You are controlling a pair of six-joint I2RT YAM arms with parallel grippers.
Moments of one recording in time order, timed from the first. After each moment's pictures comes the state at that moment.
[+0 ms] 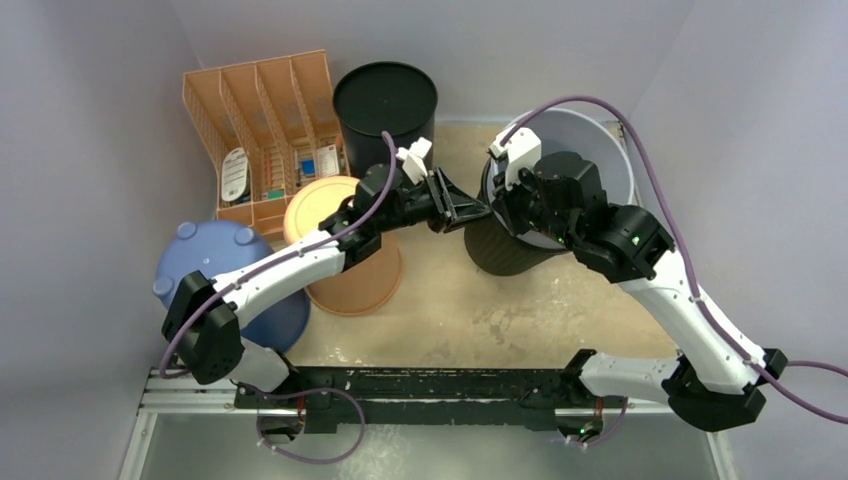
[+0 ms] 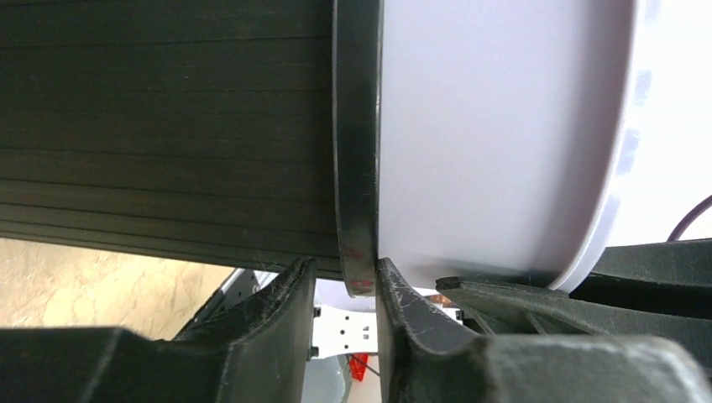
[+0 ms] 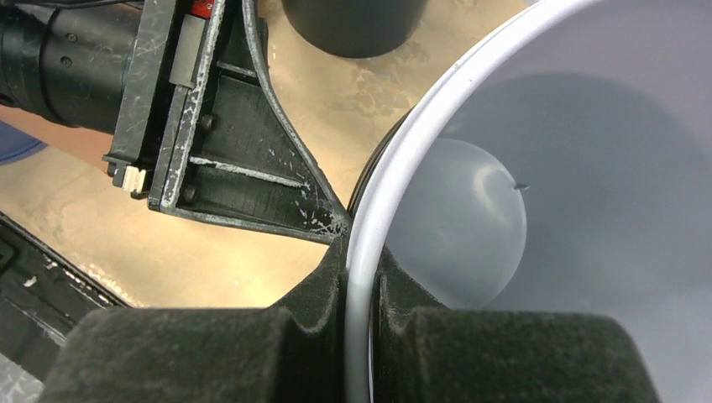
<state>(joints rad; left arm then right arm) -0.77 1.48 1.14 0.19 0.36 -1.24 0.80 1.14 1.59 -0.93 0.25 -0.01</state>
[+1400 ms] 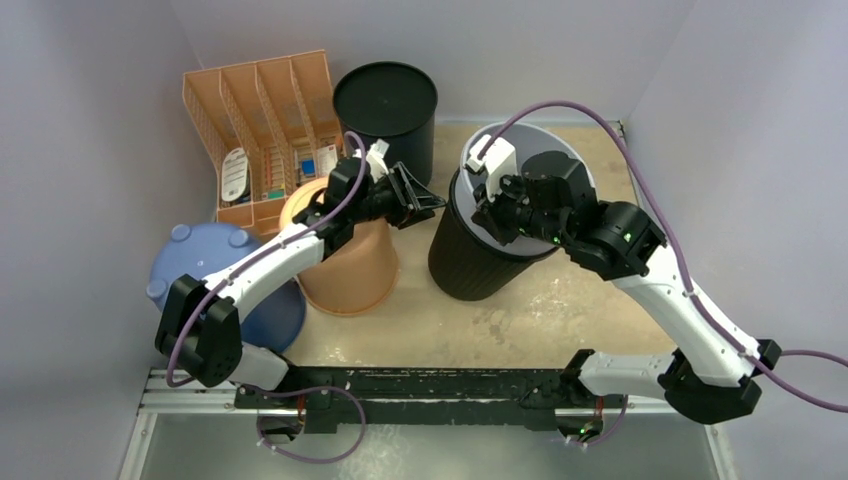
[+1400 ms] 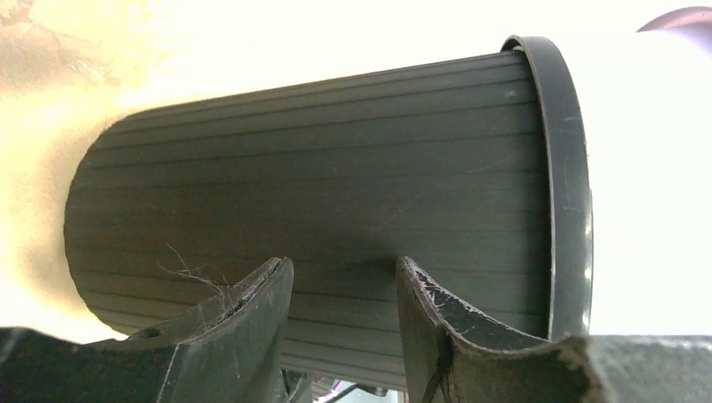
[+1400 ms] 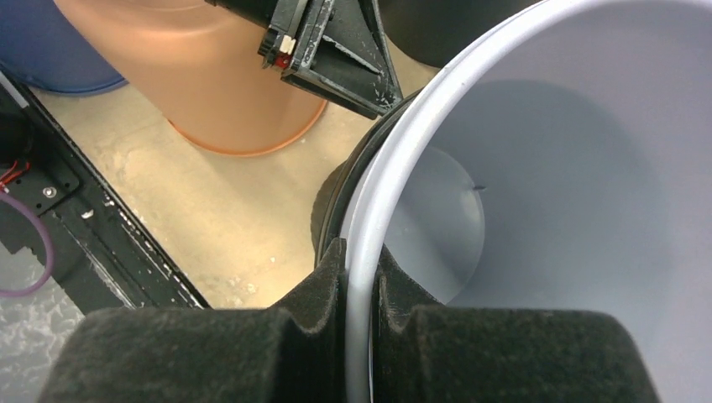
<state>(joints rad) -0.55 1.43 1.04 0.03 0.42 -1.11 0.83 1.19 1.62 -0.95 0.08 -0.08</state>
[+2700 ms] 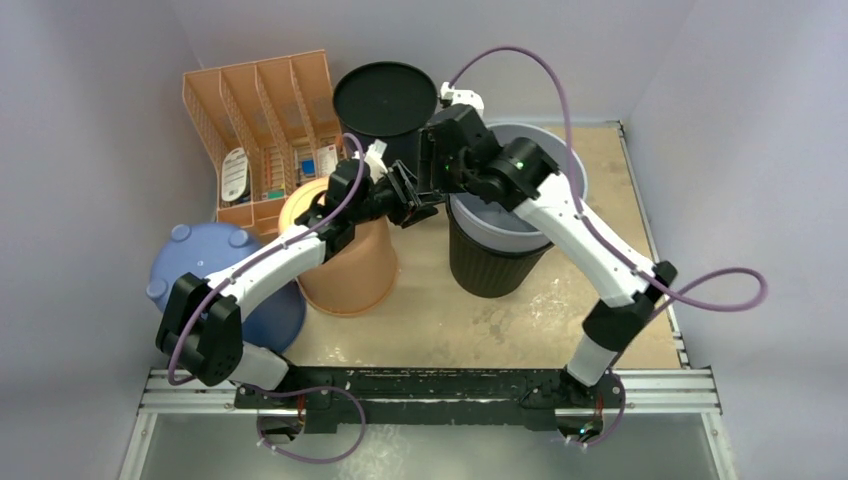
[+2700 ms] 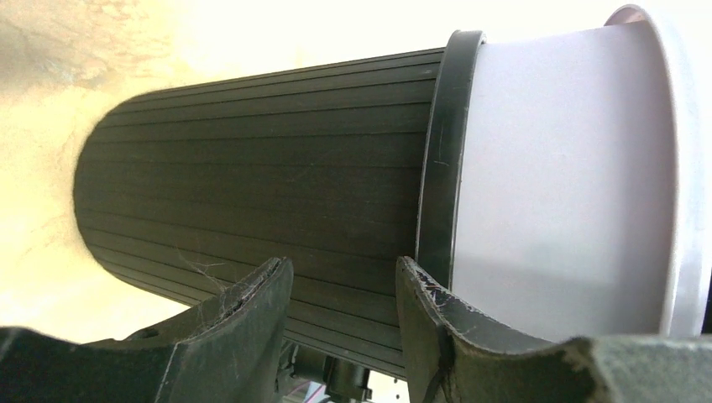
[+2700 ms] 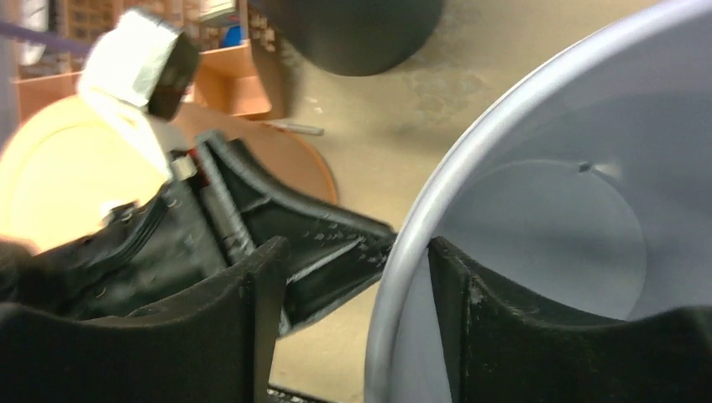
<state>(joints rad) -0.55 1.44 1.02 0.12 0.40 -1.20 0.84 1.67 2.05 -1.07 0.40 0.57</state>
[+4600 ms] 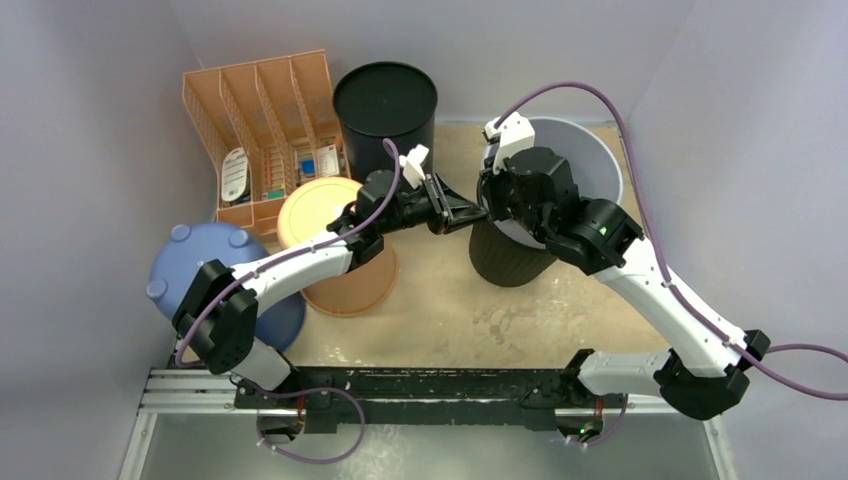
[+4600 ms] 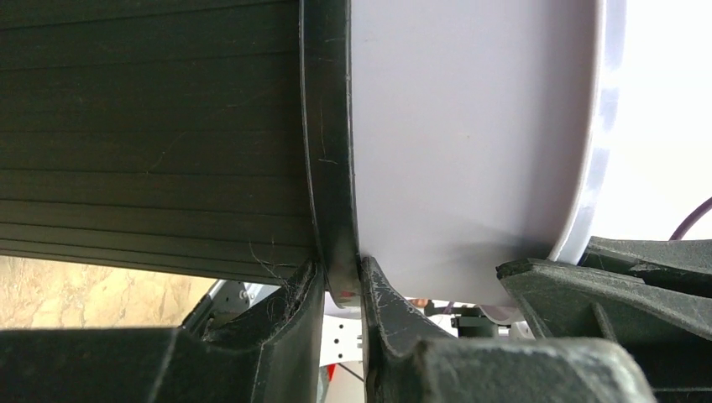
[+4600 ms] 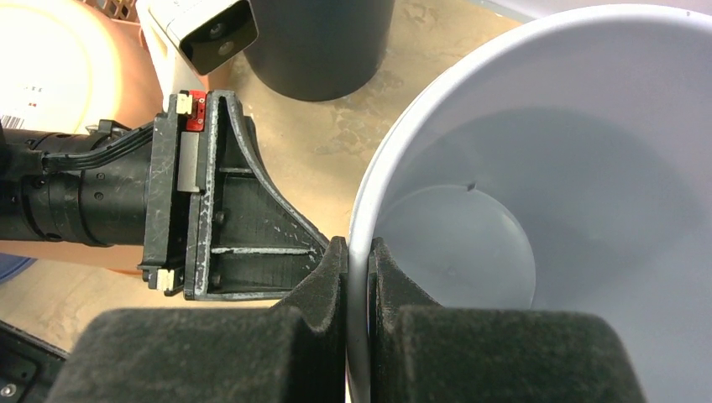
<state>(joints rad) -0.74 1.52 1.05 0.39 0.44 -1.35 0.83 1.21 1.55 -0.79 0.43 0.14</state>
